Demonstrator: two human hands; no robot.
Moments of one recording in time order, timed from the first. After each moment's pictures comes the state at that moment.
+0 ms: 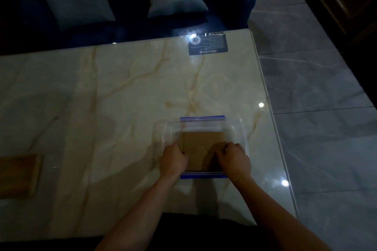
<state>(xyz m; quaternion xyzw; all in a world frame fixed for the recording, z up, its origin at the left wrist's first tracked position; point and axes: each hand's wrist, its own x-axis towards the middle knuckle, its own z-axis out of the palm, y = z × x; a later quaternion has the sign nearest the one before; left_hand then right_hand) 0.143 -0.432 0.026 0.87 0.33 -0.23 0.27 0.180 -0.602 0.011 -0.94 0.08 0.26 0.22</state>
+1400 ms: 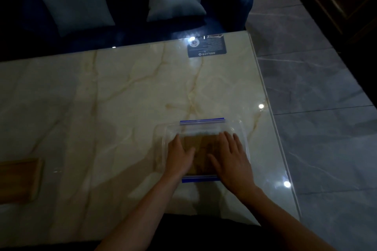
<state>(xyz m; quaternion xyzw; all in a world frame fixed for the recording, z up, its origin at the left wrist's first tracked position) 0.146 -0.439 0.037 0.82 0.32 -0.17 0.44 0.156 -0.611 0.032 -0.95 -0.14 0.16 0.22</state>
